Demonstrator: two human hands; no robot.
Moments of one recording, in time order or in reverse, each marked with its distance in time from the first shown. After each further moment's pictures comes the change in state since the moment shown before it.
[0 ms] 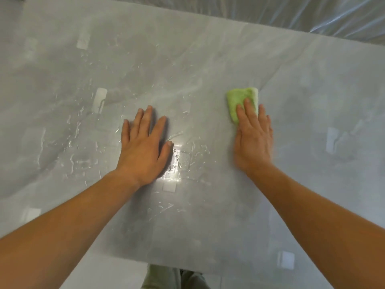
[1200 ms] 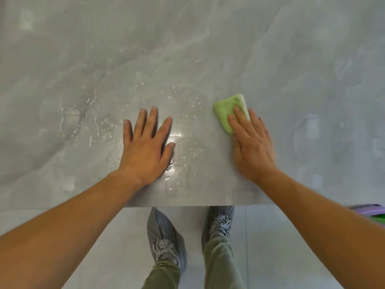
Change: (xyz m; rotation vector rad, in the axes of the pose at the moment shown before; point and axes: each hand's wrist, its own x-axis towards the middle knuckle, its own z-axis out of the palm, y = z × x) left_hand -0.105 -0.070 0.028 0.151 -0.103 0.175; right_hand -0.169 -0.049 0.037 0.002 0.032 -0.112
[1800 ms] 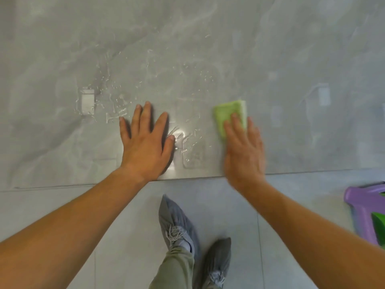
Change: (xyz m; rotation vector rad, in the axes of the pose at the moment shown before) left_hand -0.059 -0.022 0.014 -0.065 0.081 -0.044; right_hand -0.076 -0.090 0.029 0.002 0.053 0.187
